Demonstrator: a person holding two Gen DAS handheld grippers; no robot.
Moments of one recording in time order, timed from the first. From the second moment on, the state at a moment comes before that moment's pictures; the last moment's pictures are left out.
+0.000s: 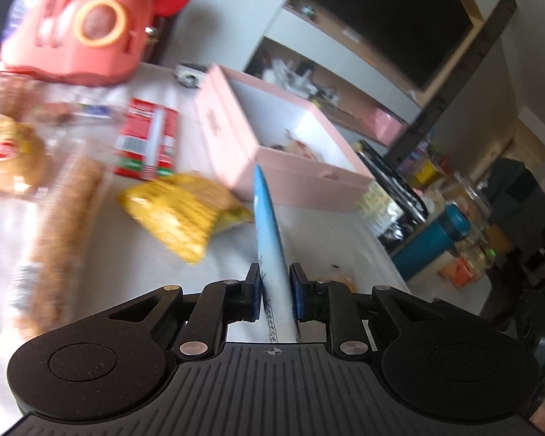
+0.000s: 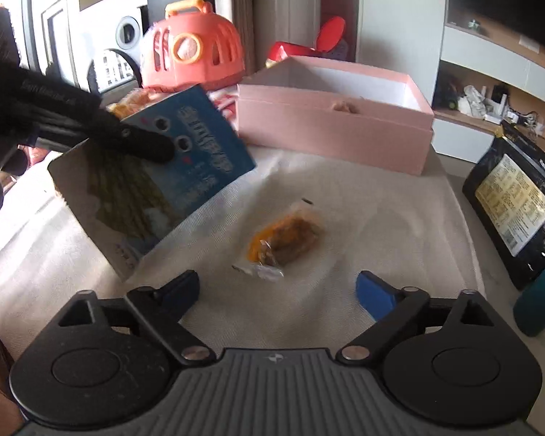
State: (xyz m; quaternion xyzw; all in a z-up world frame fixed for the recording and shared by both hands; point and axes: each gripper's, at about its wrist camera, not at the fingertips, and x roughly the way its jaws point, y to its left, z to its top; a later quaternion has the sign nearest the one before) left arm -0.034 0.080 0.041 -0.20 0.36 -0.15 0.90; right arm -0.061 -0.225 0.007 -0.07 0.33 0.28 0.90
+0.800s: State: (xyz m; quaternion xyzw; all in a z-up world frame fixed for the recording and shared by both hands) left arm -0.037 0.079 0.044 -0.21 0.35 -0.17 0.90; right arm -0.036 -0.206 0.022 -0.07 0.33 0.26 0.91
